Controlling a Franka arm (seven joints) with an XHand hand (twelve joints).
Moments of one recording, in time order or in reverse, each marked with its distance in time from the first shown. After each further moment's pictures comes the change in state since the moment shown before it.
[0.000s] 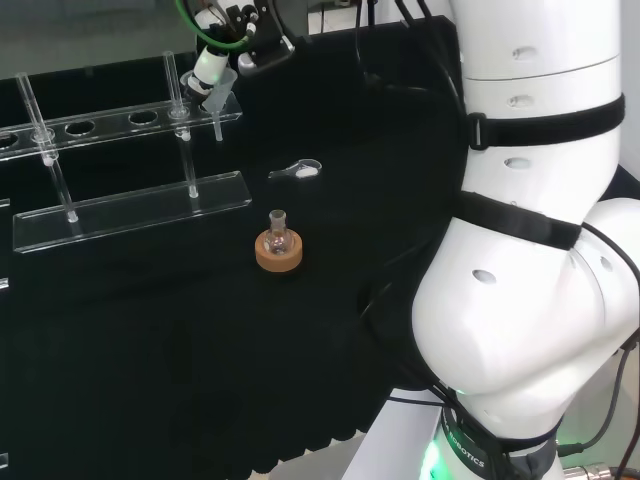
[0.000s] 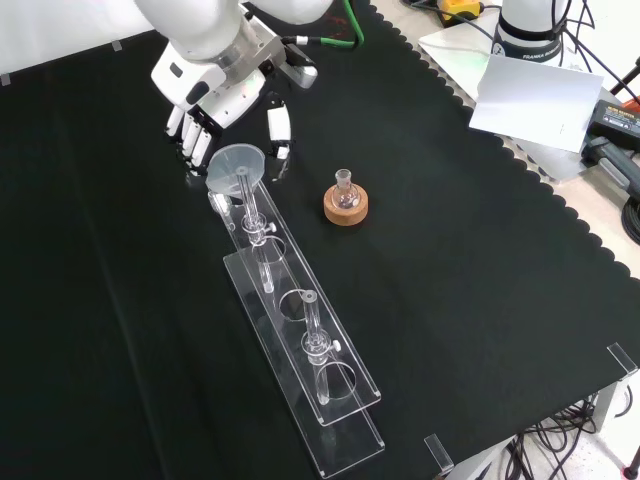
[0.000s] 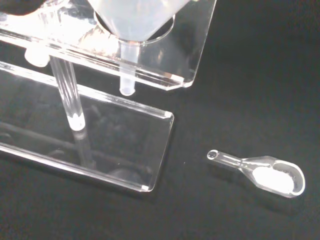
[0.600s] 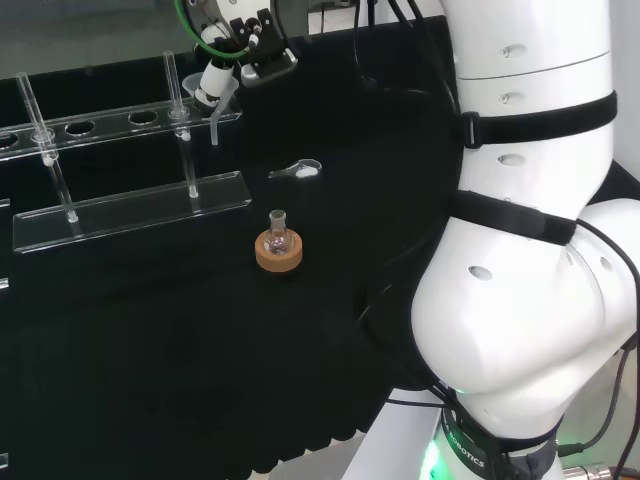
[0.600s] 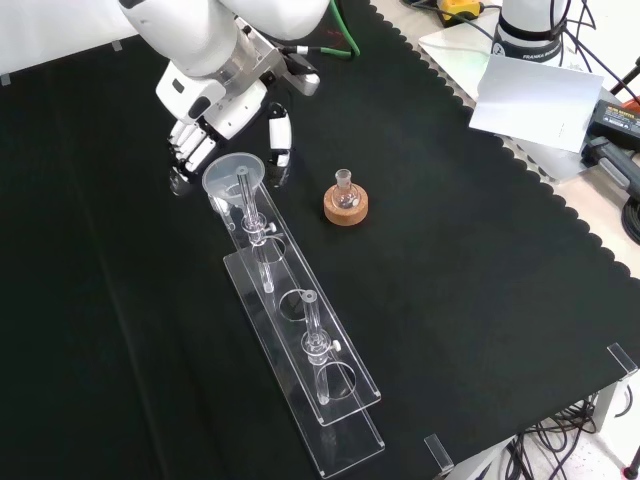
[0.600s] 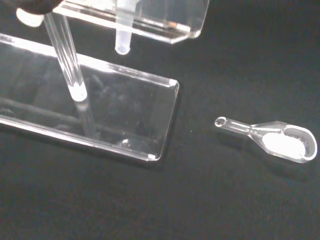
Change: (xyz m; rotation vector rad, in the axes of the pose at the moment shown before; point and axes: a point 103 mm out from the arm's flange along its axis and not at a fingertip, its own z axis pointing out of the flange) arm 0.001 0.002 0.022 0.084 0.029 0.006
